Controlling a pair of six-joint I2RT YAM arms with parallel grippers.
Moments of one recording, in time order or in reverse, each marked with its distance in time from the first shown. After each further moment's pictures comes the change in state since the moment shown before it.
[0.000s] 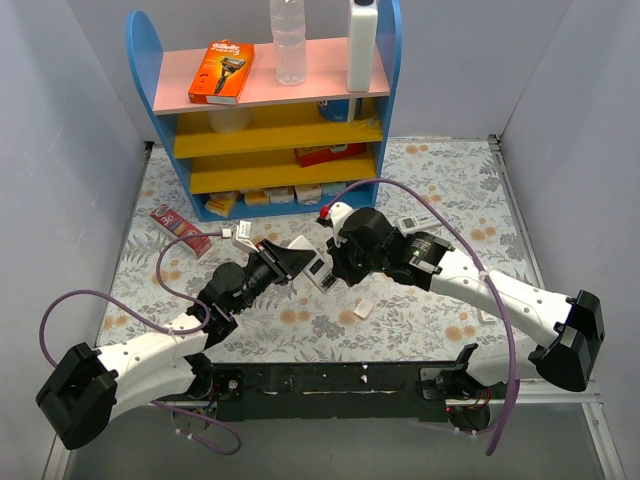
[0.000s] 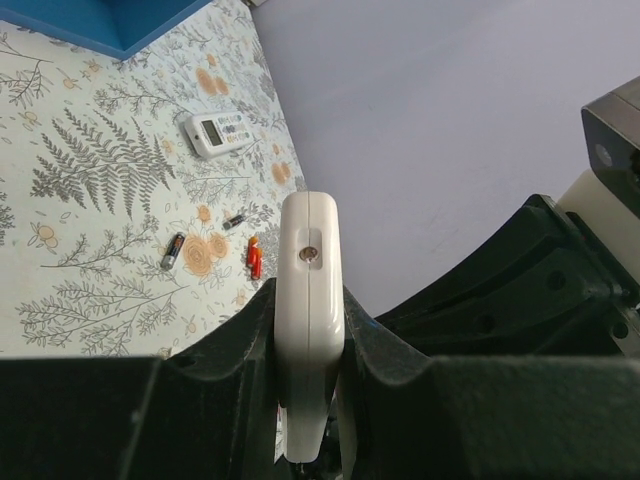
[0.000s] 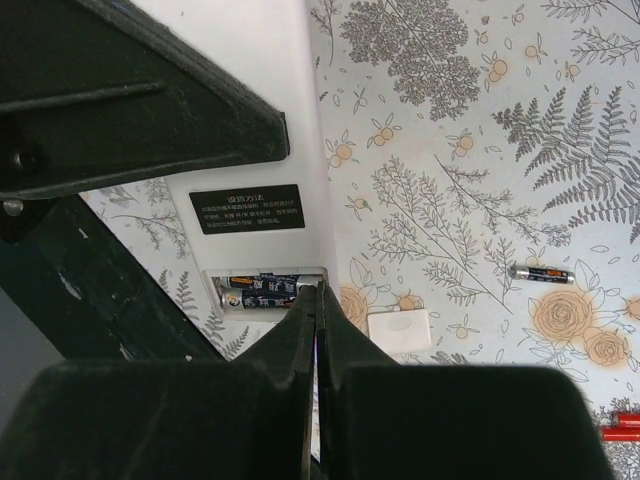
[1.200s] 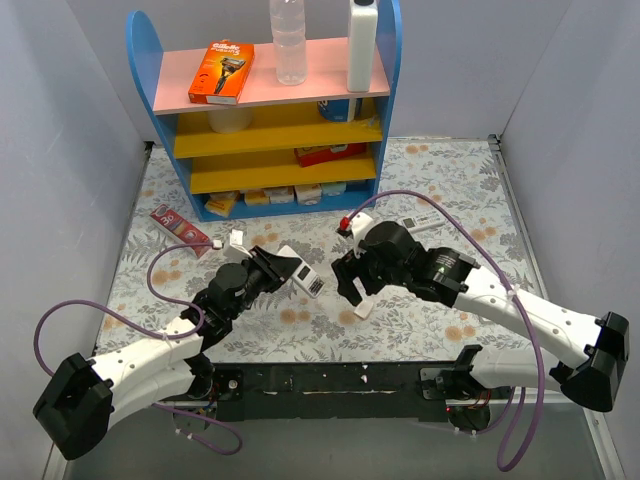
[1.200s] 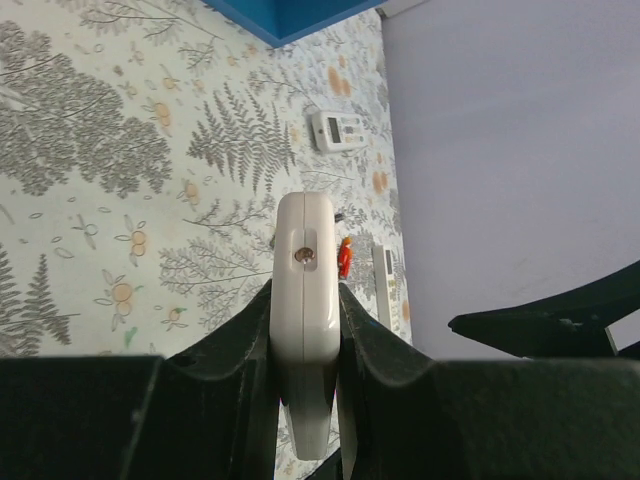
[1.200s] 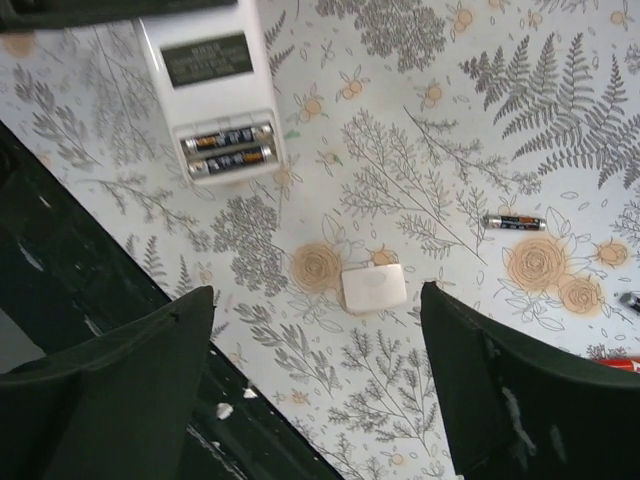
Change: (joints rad) left arm 0.039 -0.046 -0.018 -0.254 -0.107 -0.037; right arm 0.020 -0.149 -0.113 -0.017 0.077 0.005
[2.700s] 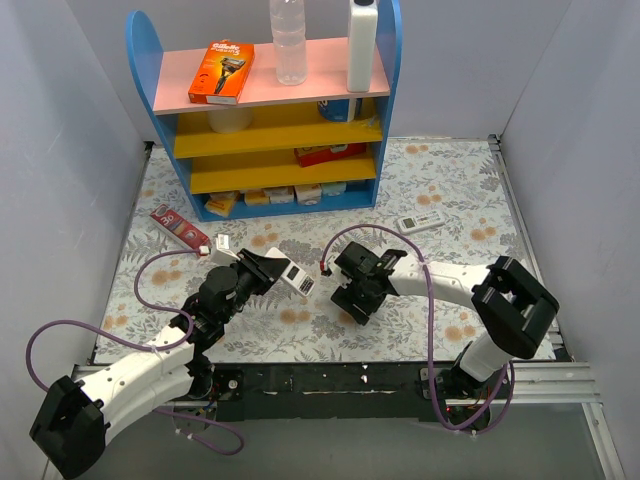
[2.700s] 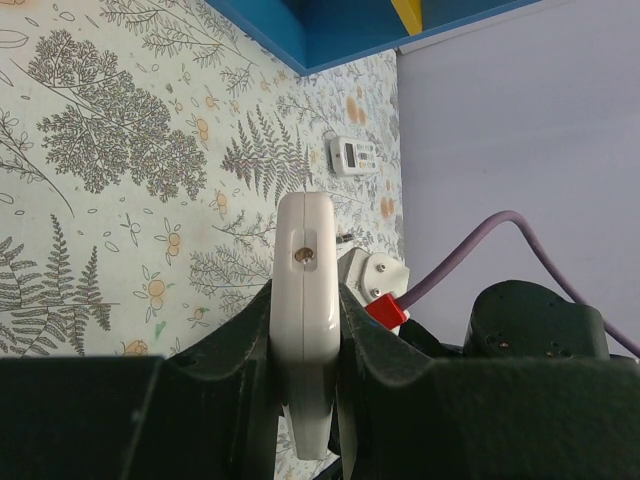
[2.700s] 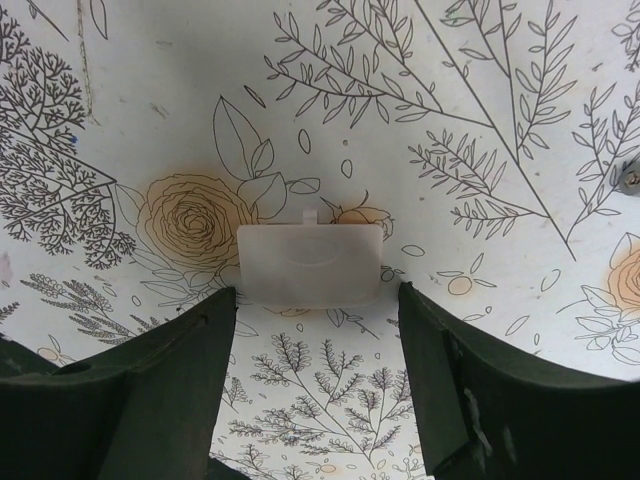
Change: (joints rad) left arm 0.062 -0.130 -0.031 -0.137 -0.025 -0.048; right arm -0.074 0.433 -0.159 0.037 -0.067 -0.240
